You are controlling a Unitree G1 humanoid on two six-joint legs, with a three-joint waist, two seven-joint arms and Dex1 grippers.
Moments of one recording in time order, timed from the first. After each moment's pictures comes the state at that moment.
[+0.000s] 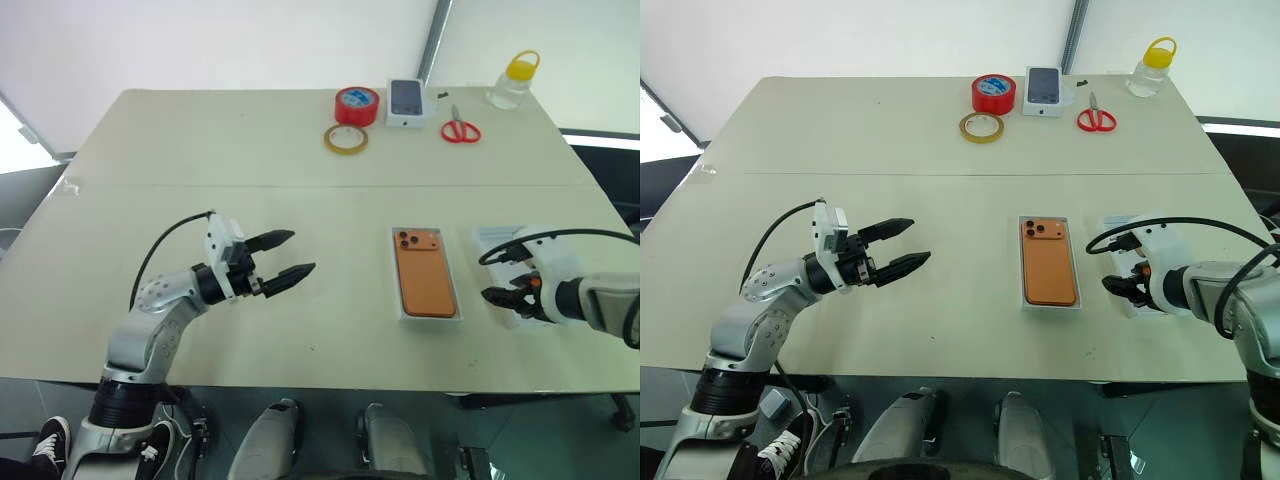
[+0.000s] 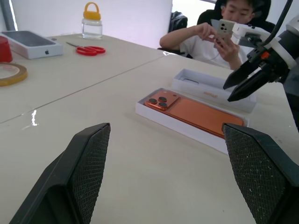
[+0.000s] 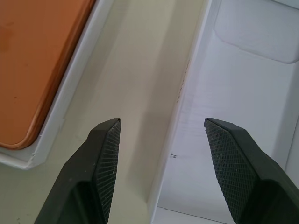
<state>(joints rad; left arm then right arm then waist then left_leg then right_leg) -0.24 0.45 0.01 -0.21 -0.55 0.35 -0.90 -0.27 -0.96 -0.22 -0.45 0.55 1.55 0.44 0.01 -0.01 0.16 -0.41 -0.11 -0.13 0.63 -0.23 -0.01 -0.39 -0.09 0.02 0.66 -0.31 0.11</state>
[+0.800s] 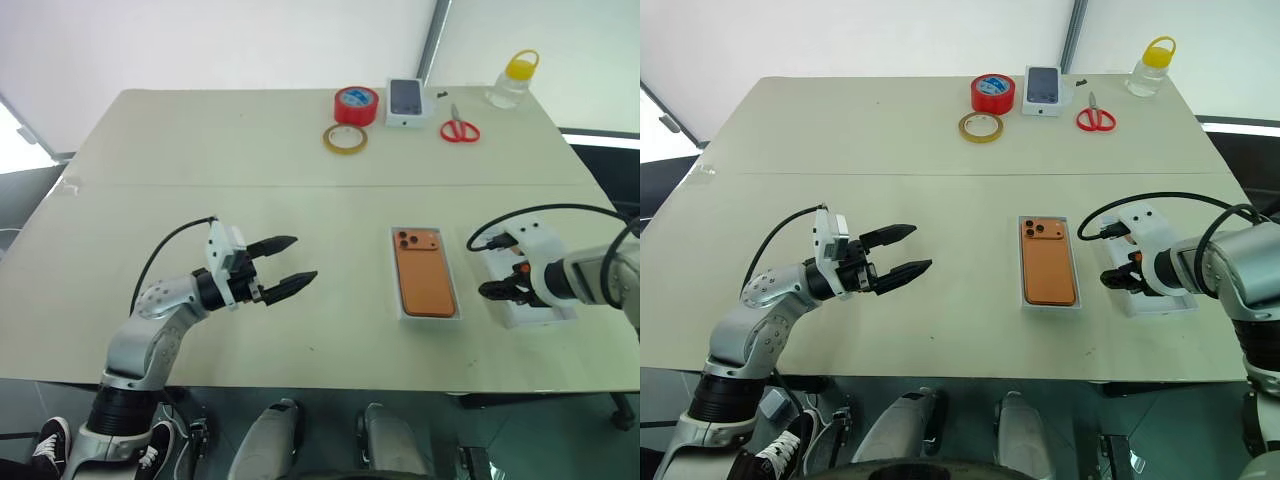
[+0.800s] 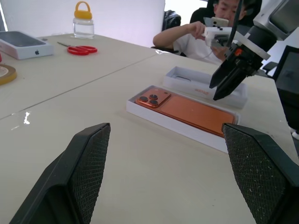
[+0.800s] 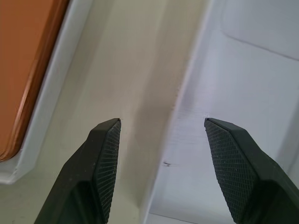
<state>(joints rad) -0.21 0.45 -0.01 -0.23 -0.54 0.33 -0.93 -0.52 -1.03 0.02 -0.22 0.56 1.61 0.48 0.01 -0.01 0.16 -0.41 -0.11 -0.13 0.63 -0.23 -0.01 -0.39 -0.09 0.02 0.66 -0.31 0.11</state>
